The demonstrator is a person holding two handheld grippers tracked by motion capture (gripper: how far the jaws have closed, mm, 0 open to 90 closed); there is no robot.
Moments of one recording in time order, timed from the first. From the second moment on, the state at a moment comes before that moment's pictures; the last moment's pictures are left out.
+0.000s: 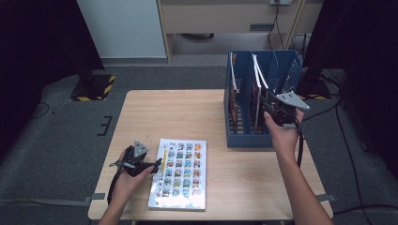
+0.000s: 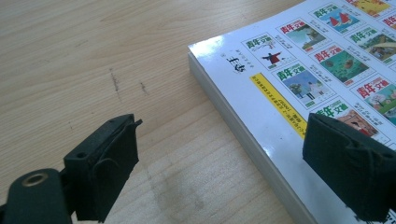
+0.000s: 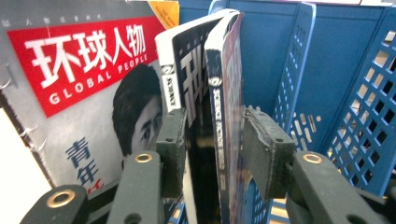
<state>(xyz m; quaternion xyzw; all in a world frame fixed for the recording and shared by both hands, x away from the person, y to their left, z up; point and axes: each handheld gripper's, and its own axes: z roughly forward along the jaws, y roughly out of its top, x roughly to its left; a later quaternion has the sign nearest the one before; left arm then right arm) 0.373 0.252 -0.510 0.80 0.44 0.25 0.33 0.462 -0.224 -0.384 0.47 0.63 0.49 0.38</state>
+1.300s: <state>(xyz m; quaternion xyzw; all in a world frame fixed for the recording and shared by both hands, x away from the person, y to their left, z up) 0.373 0.251 -0.511 0.80 0.44 0.24 0.33 0.442 -0.227 -0.403 0.47 0.64 0.51 0.32</state>
